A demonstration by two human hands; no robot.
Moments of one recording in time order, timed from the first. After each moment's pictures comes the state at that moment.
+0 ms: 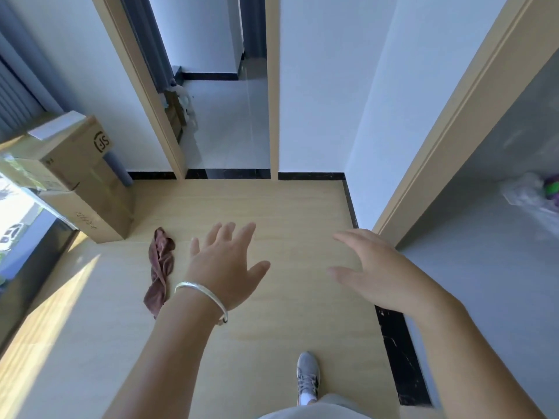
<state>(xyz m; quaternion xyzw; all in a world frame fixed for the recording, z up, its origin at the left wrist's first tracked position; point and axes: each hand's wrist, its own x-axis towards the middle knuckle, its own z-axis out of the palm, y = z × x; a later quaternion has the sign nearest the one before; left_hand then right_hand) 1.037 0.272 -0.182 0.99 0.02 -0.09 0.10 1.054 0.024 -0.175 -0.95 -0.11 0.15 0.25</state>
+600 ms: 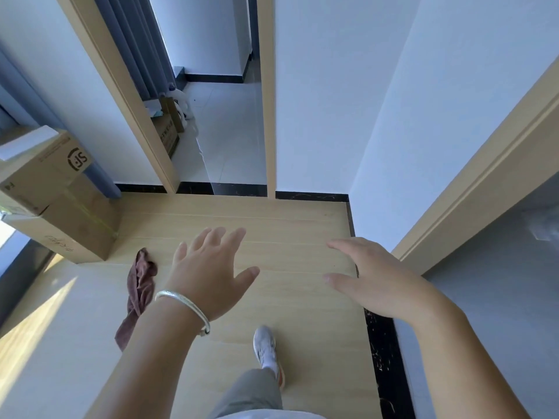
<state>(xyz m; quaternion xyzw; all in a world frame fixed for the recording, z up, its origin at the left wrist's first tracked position) 1.274 0.221 -0.179 0.99 0.04 -0.09 0.09 1.312 -0.036 -0.182 -0.94 -0.14 0.20 0.26</state>
